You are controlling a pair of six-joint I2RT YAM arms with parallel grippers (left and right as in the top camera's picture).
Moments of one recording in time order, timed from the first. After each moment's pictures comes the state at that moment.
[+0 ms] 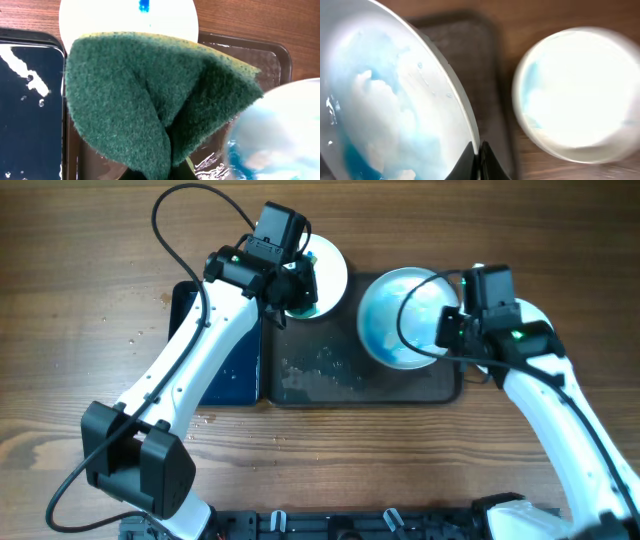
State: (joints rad) left arm -0.43 1.77 1.58 -0.90 0.05 -0.53; right arm 0.21 1.34 1.05 -0.73 0.19 0.34
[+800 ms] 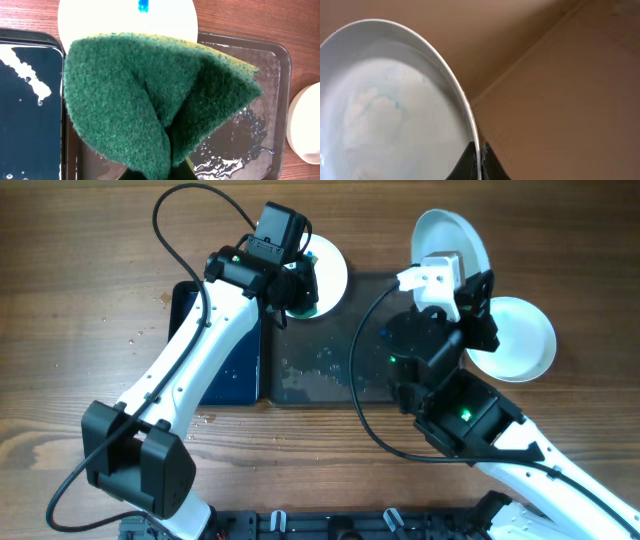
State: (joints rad) left arm -0.43 1.77 1.58 -0.90 0.05 -0.53; right arm 0.78 1.18 1.04 -0.15 1.43 -0.46
